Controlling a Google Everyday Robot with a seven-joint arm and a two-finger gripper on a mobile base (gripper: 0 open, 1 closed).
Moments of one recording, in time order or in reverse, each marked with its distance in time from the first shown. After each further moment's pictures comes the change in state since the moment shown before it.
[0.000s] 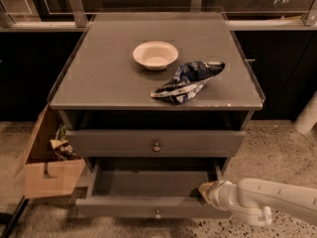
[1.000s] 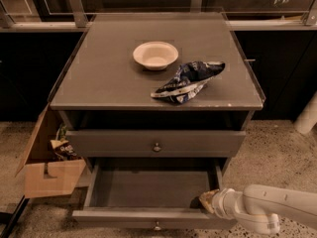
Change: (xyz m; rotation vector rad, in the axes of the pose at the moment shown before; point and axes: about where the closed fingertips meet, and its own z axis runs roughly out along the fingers) arm 0.011 0.019 -0.014 -0.082 -0.012 -0.026
